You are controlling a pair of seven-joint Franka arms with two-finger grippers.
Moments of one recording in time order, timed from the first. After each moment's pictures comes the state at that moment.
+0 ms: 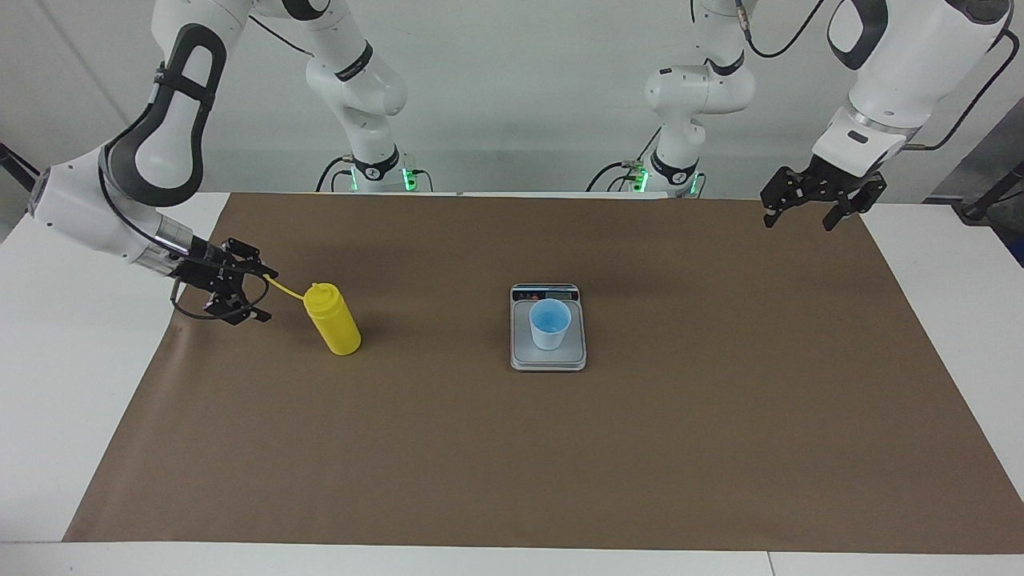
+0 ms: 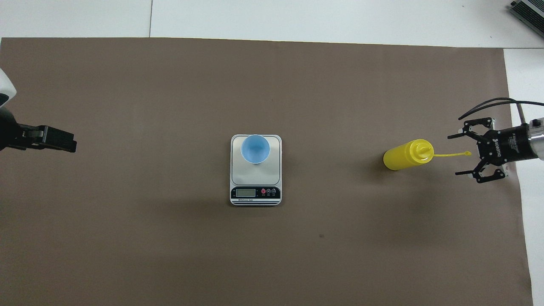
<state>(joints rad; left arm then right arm) -0.05 -0.05 -0.03 -1.64 -0.02 1.58 0.03 -0.44 0.25 0.10 -1.85 0.52 1.77 0.93</state>
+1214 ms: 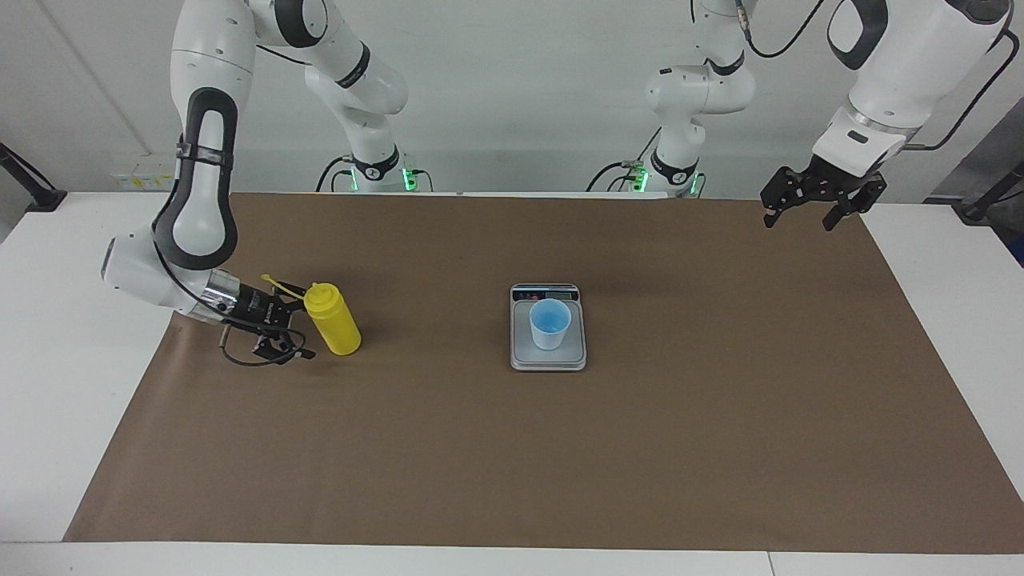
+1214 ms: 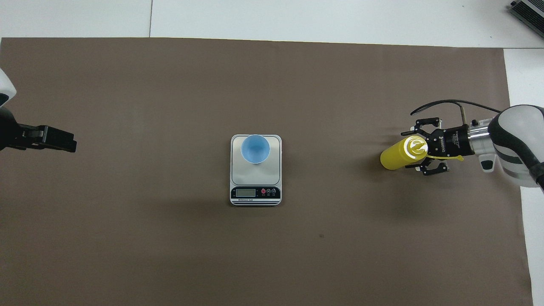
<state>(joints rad) -0.05 -0.05 -0.03 -1.64 -0.02 1.58 0.03 -0.34 0.39 0.10 -1.89 0.73 1.90 0.91</state>
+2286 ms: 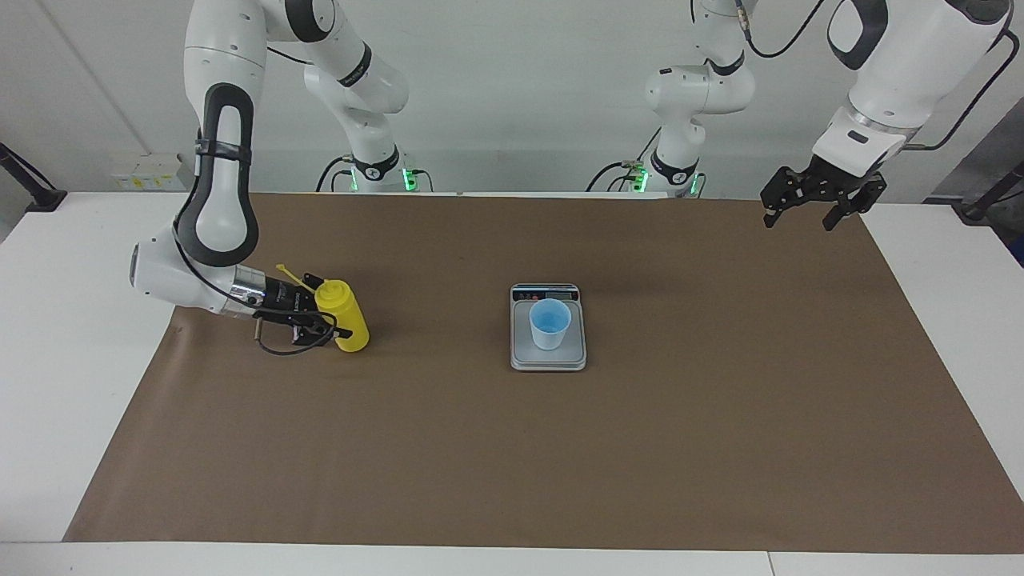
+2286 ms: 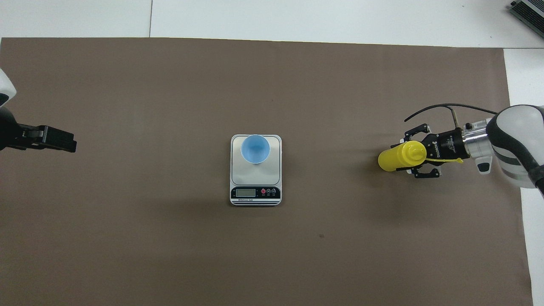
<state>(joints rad) -0.05 -0.05 -0.03 -1.64 -0.02 1.58 0.03 -0.31 0.35 0.11 -1.91 0.73 1.82 0.87</state>
